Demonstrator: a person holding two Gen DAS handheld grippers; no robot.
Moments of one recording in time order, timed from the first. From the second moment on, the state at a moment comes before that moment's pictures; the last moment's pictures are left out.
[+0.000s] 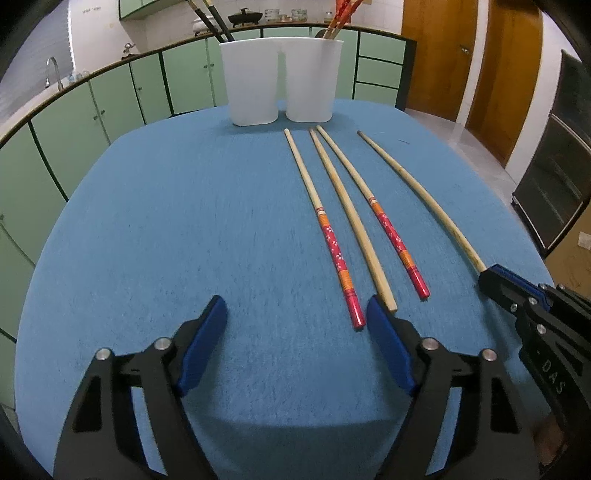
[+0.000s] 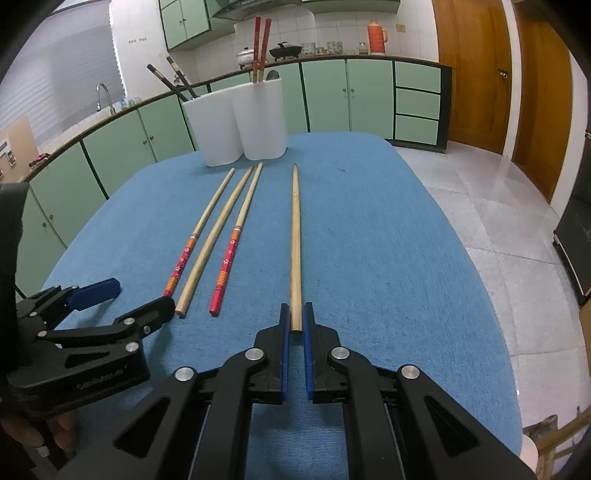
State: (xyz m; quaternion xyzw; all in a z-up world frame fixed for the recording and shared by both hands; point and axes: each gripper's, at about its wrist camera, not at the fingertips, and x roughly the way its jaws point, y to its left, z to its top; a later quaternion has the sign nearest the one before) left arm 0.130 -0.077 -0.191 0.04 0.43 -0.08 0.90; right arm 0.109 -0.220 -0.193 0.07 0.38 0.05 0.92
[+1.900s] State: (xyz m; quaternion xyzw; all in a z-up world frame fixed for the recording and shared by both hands) left arm 0.119 -0.046 -0.022 0.02 0.26 -0.10 0.96; right arm 0.118 -0.239 -0.039 0.09 0.25 0.07 0.96
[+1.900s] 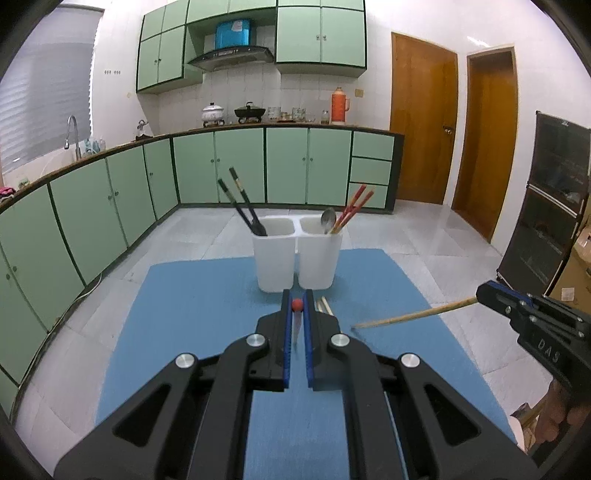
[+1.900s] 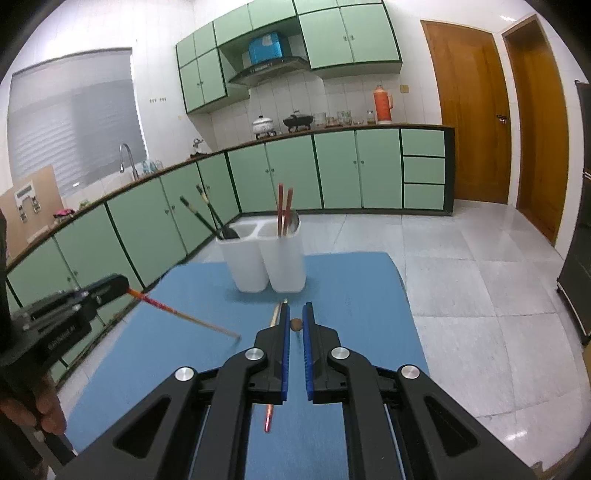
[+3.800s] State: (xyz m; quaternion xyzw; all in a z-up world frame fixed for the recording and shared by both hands) left arm 0.289 -0.049 0.076 -0.04 0.12 -0.09 0.99; right arm 0.311 -0.207 0.082 0.05 0.14 0.12 0.98
